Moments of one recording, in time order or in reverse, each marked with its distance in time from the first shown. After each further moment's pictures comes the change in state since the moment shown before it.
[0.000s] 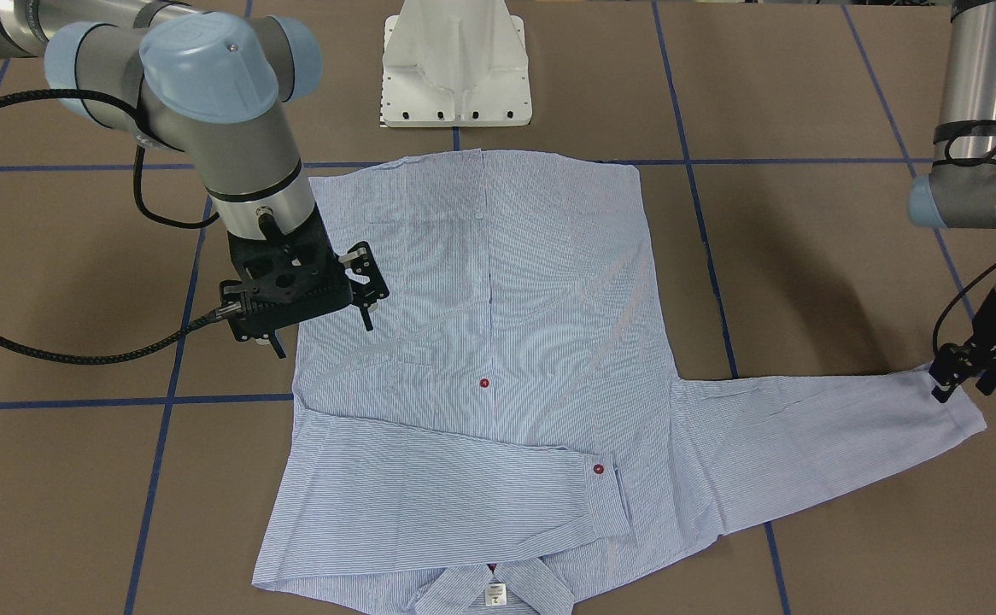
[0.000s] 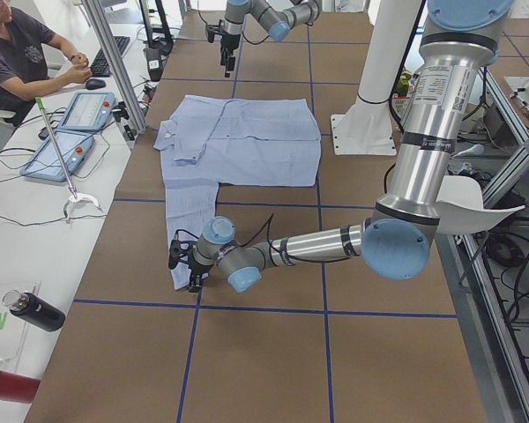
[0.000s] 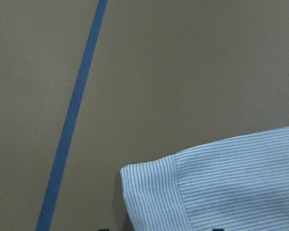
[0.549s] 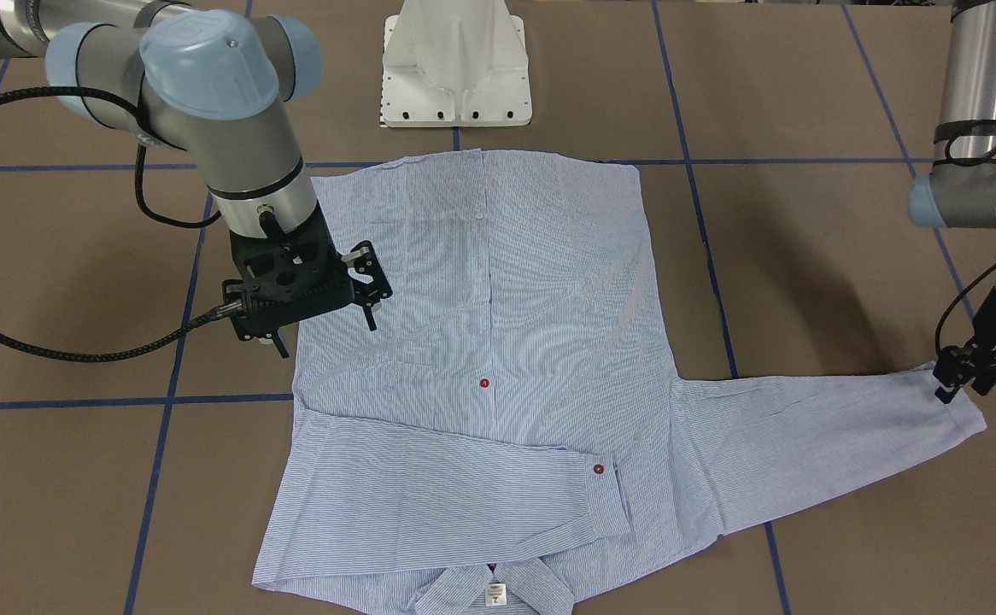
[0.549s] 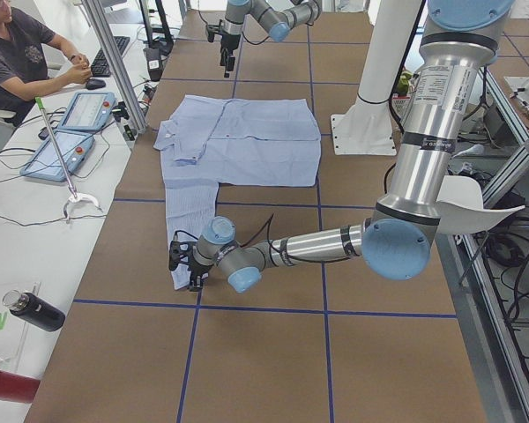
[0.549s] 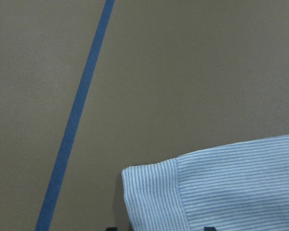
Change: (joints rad) left arm 0.000 0.003 0.000 -0.001 0.000 -0.041; right arm 0.000 0.004 0.000 0.006 0.000 0.017
